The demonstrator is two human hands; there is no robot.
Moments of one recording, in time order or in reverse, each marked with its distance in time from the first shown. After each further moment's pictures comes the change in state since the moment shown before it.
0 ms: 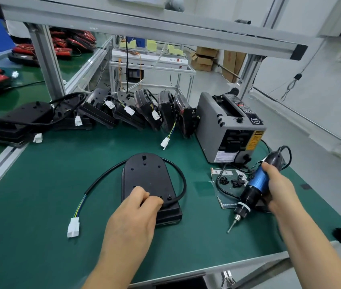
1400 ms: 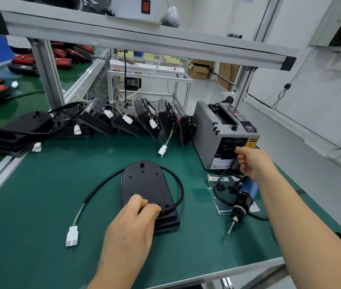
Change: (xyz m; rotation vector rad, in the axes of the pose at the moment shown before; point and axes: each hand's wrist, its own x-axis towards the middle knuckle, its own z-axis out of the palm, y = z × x) left_hand 0.000 0.002 0.001 -0.008 0.024 -0.005; right_hand 0.036 -0.049 0.050 -0.118 -0.137 -0.084
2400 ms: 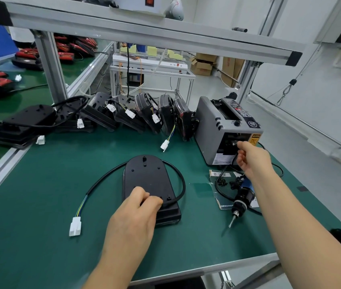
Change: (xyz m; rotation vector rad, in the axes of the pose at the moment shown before) left_hand 0.000 0.000 0.000 -0.014 0.015 -0.002; right_hand -0.009 0.009 0.011 0.281 0.047 -0.043
